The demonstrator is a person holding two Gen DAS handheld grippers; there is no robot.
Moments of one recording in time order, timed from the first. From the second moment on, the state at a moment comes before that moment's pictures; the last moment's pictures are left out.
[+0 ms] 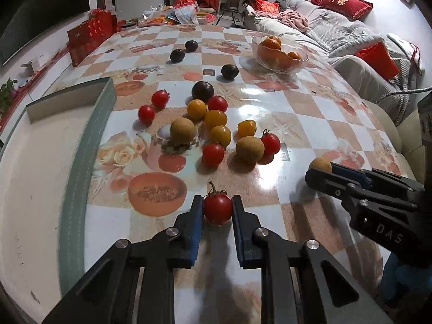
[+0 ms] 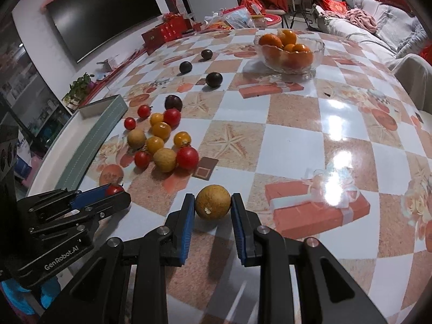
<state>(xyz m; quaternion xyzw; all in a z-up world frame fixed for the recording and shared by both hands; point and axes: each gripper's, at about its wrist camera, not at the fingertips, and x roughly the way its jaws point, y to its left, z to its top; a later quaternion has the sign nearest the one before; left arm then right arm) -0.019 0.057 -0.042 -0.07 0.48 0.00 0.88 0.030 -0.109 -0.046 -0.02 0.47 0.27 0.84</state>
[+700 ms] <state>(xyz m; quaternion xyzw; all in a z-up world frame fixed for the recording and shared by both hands) -0.068 0.210 0.020 -0.09 0.42 0.09 0.90 -0.003 0.017 0.017 -0.06 0.43 0.36 0.82</state>
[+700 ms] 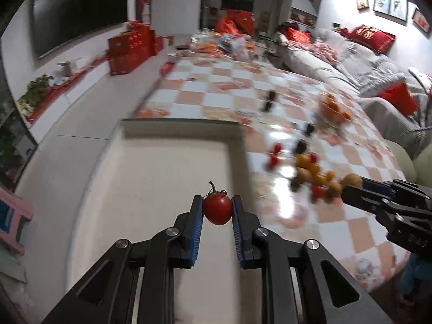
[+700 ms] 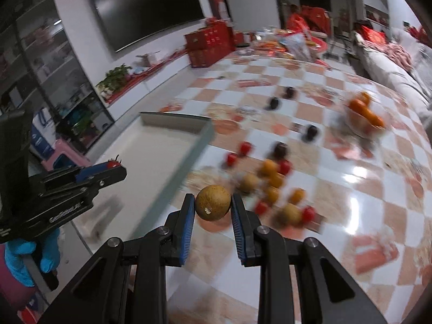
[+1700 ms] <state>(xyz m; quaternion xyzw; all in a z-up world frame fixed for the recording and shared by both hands) -0.029 0.284 -0.042 -0.05 0.50 0.16 0.85 0.016 0.178 -0.048 -0.14 0.49 0.37 0.78</state>
